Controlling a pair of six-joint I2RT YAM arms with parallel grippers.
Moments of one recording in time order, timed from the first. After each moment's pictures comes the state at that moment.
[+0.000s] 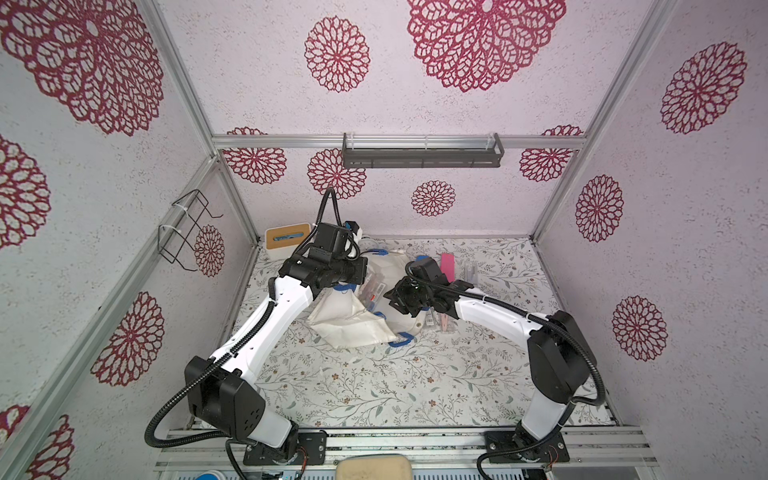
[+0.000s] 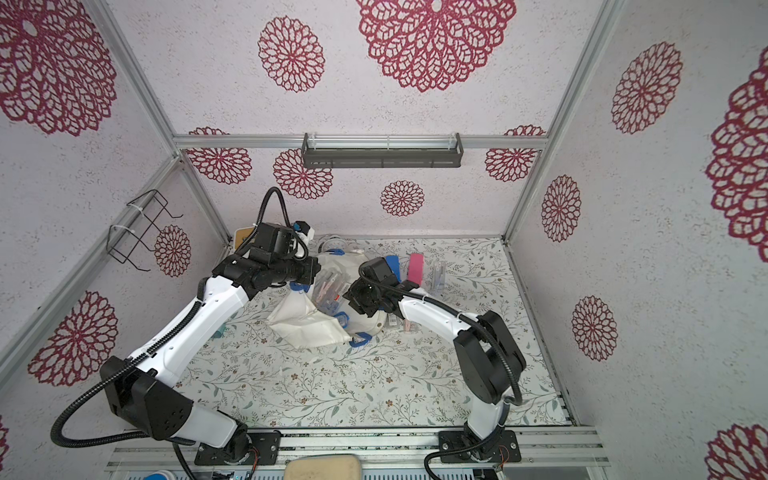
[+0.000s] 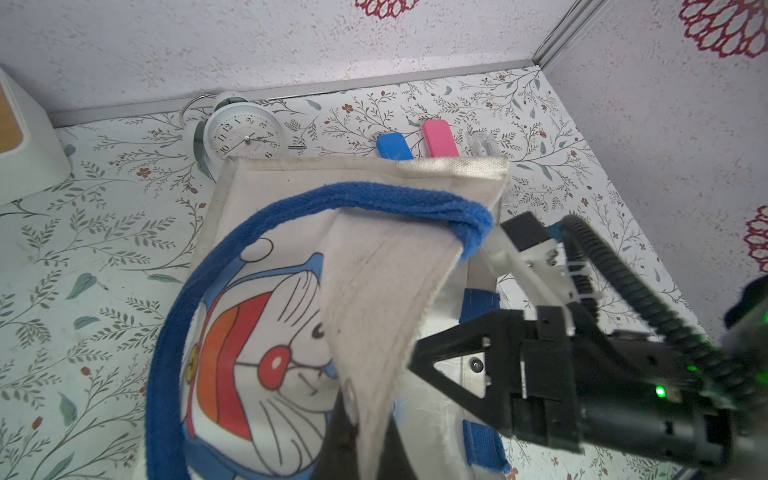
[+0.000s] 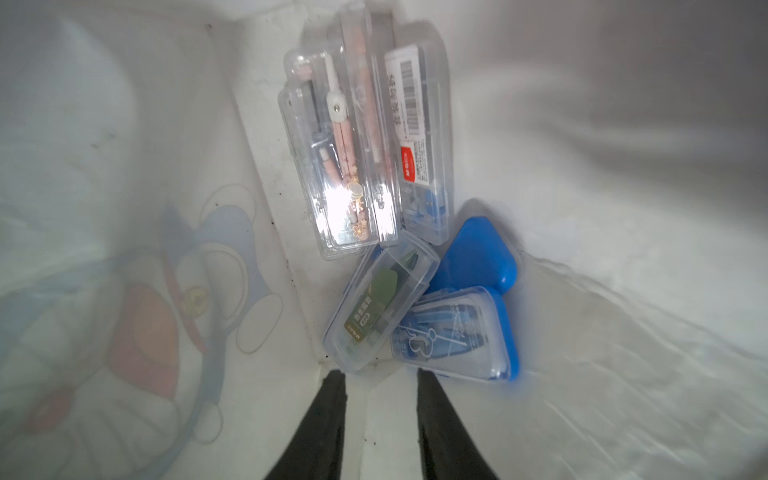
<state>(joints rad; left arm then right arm) -0.42 1.52 1.51 -0.73 0.11 -0.19 0.73 1.80 1.35 -0.25 -0.30 1.43</state>
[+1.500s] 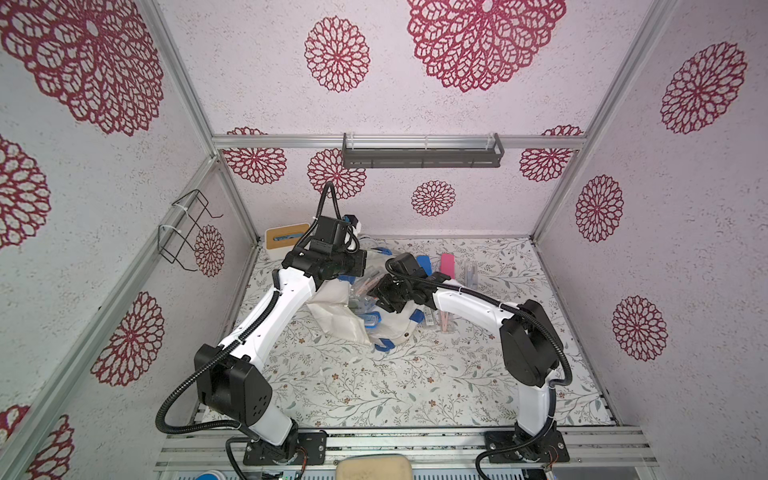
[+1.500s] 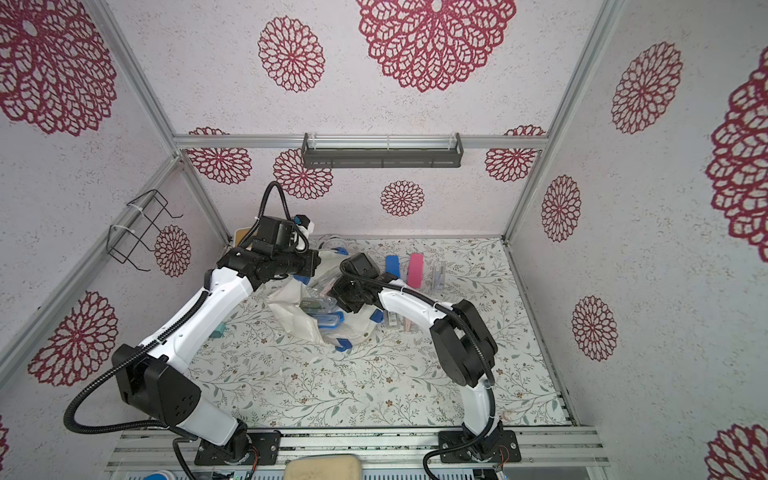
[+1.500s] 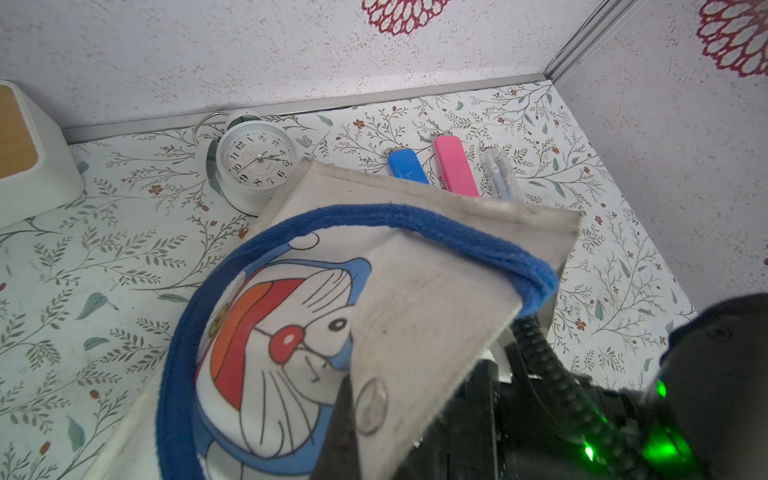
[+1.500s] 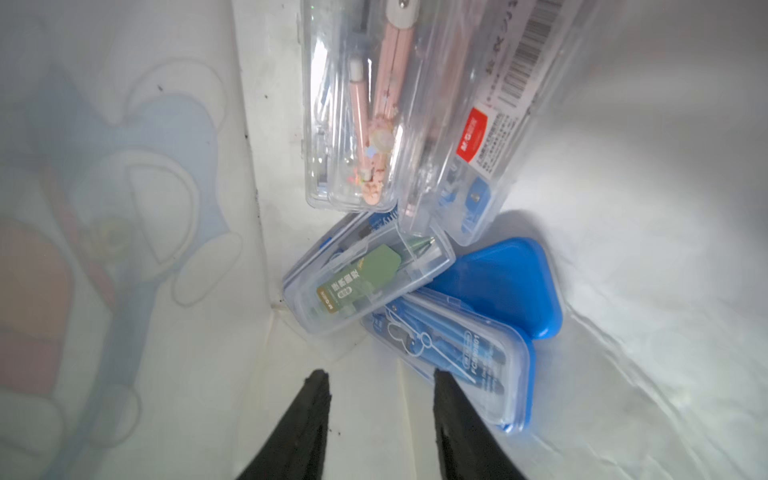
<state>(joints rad) -0.39 1.60 1.57 -0.72 0.12 -0.18 0.77 1.94 1.53 -0.37 -0.27 1.35</state>
